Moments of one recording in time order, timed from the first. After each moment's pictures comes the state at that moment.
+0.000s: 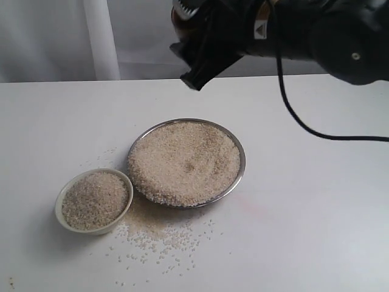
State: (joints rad) left arm 0.08 0.00 0.00 0.20 0.34 -0.34; right arm 0.61 1.55 -1.19 -0.31 0.06 -0.24
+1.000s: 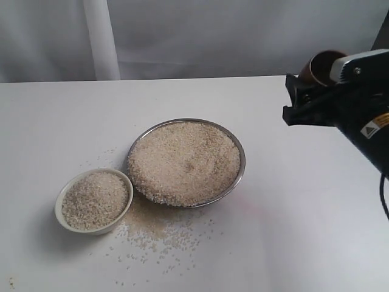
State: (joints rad) left arm 0.08 0.00 0.00 0.20 0.34 -0.34; right arm 0.29 1.57 -0.53 0.08 -0.87 -0.14
